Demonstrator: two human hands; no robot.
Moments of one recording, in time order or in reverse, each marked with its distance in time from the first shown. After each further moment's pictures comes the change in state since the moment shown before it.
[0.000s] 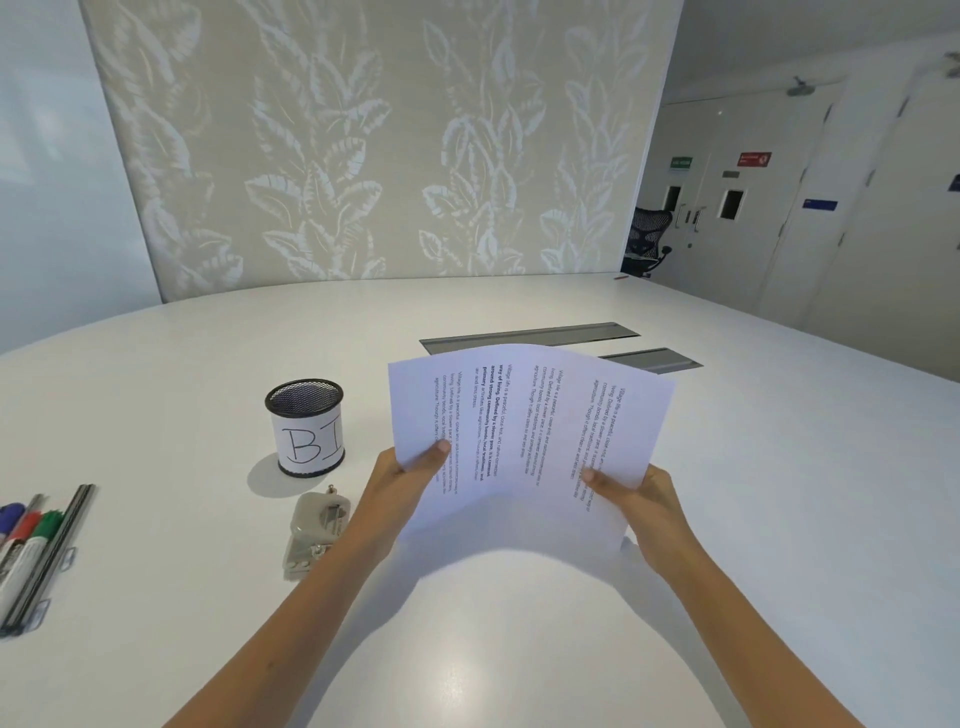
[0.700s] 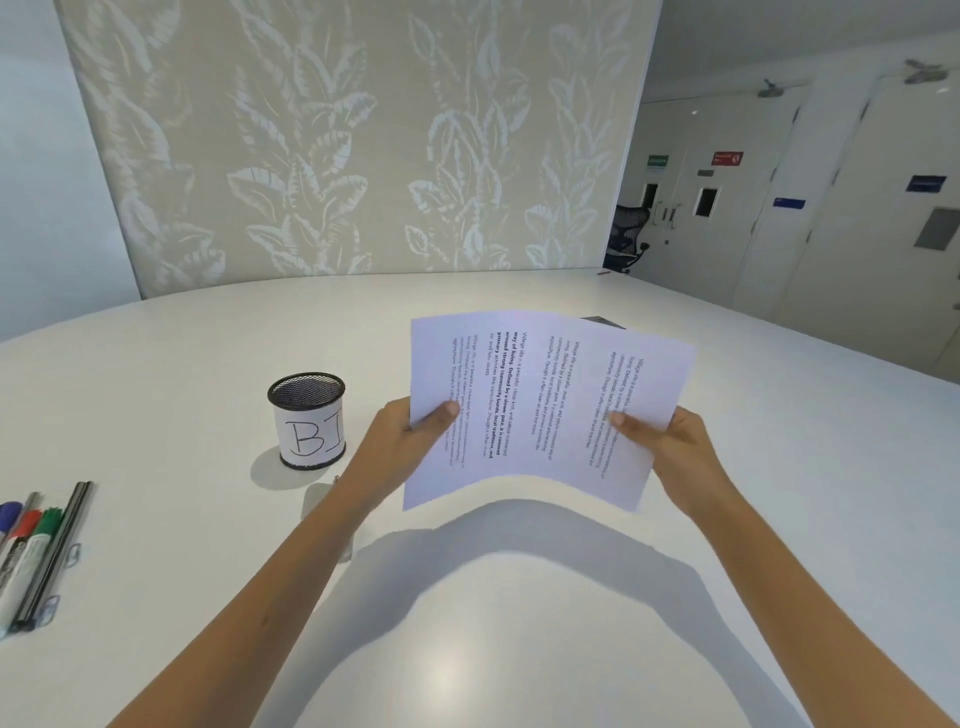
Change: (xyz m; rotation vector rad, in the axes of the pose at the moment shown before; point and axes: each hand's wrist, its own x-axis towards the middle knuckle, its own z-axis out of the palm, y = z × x) left_hand 0.009 0.032 -0.018 0.217 -0.195 0.269; right_hand 0.004 -0.048 -0.012 0.005 -0.027 -0.147
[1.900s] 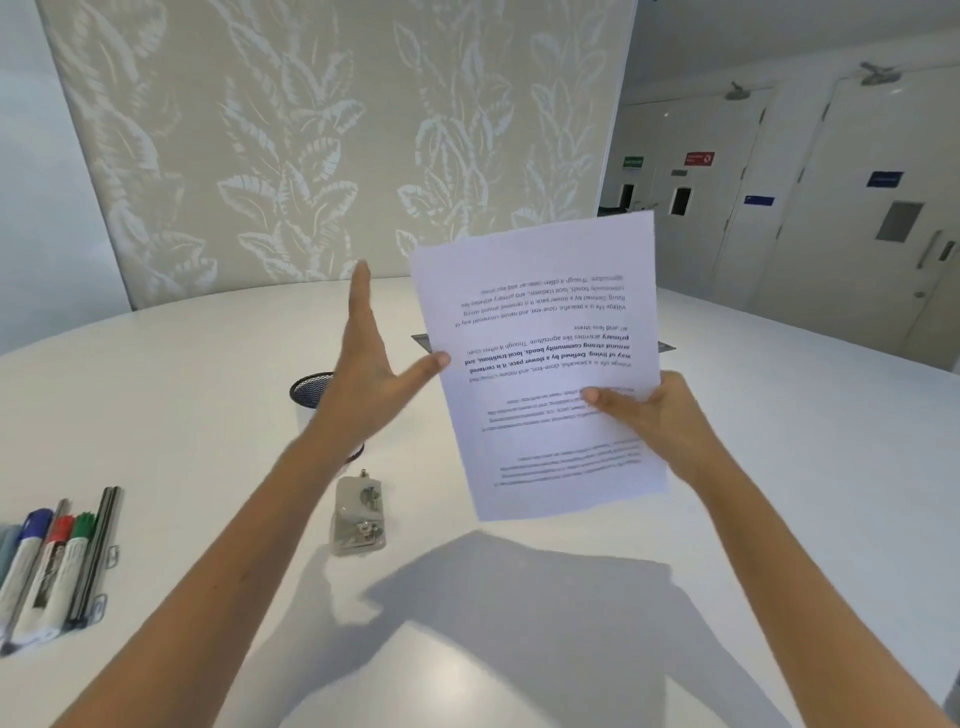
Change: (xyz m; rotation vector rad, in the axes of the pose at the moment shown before) left_hand 0.009 0.036 -0.060 0.216 0.187 0.299; right_hand -0.043 -0.056 0.066 -0.312 -0.019 -0.078
